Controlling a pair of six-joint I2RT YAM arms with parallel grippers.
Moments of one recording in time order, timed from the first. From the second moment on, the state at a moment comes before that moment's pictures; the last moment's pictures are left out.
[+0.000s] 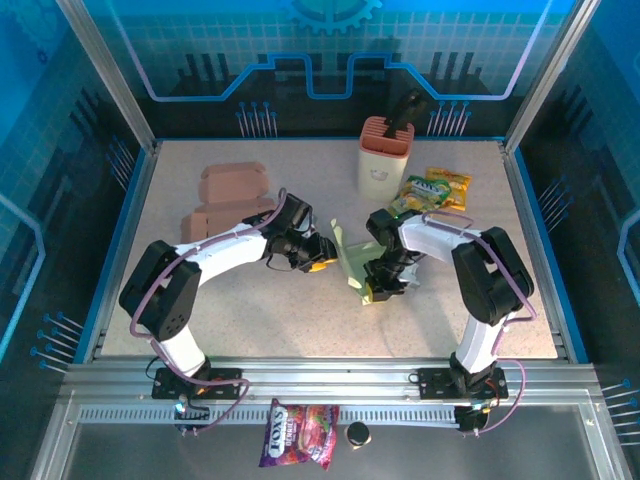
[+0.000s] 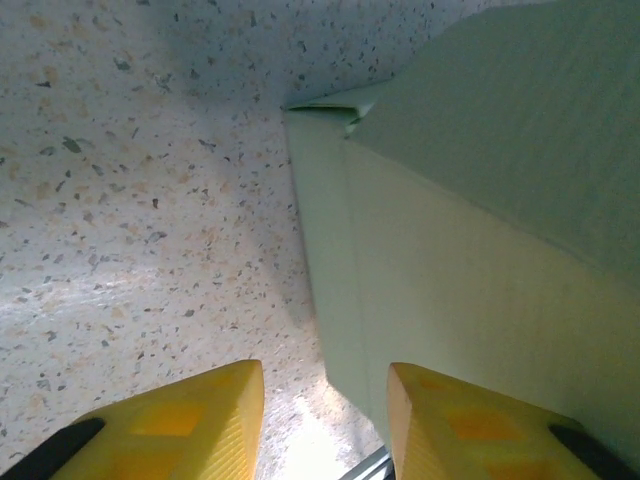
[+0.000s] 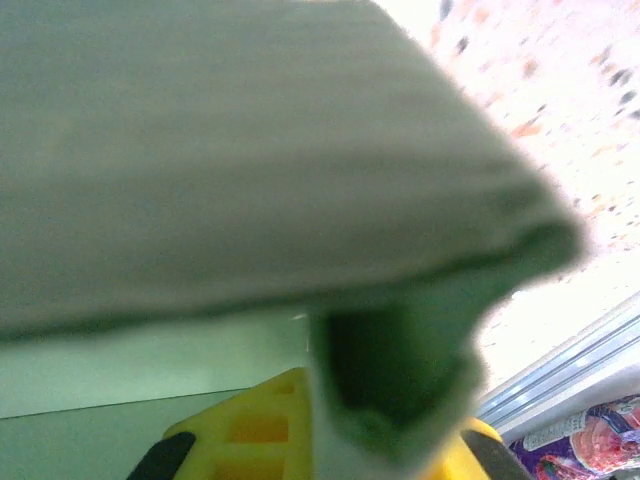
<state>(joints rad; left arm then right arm) -0.56 1.70 1.08 -0.38 0.51 -0.93 0.51 1.79 1.10 -1.00 -0.44 1.78</state>
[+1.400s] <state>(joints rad) -0.55 1.75 1.18 -0.43 0.47 -0.91 0.55 1.66 1.48 -0.99 -0.42 0.51</state>
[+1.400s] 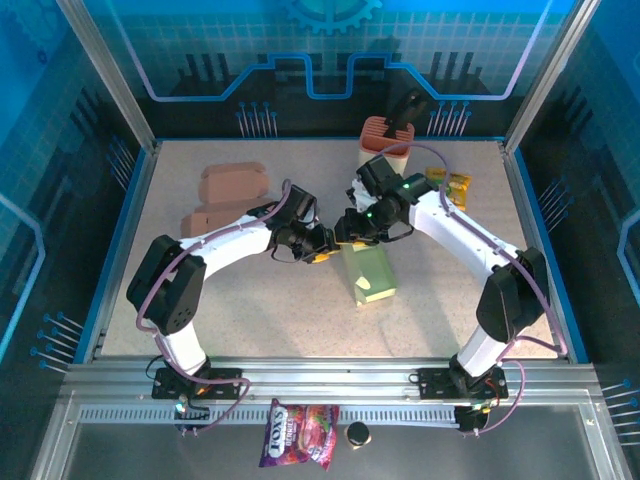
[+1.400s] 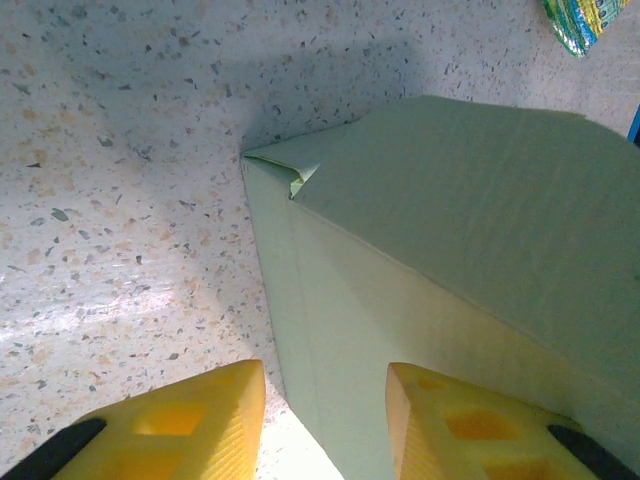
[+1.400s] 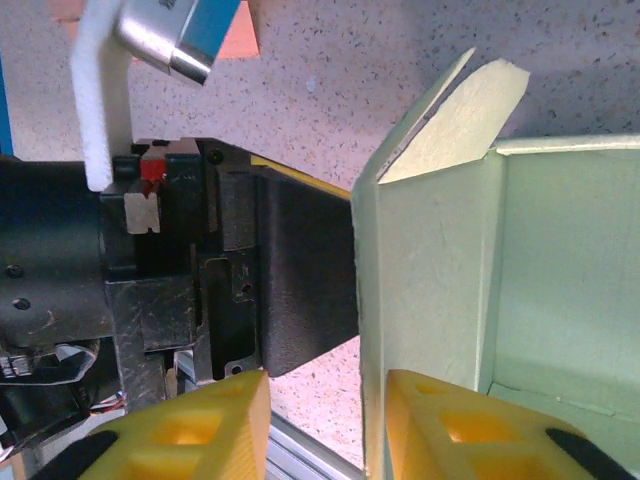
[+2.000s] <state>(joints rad) -0.55 1.64 1.25 -0.62 0.32 -0.76 0.56 1.55 1.42 -0.91 -0.16 0.90</state>
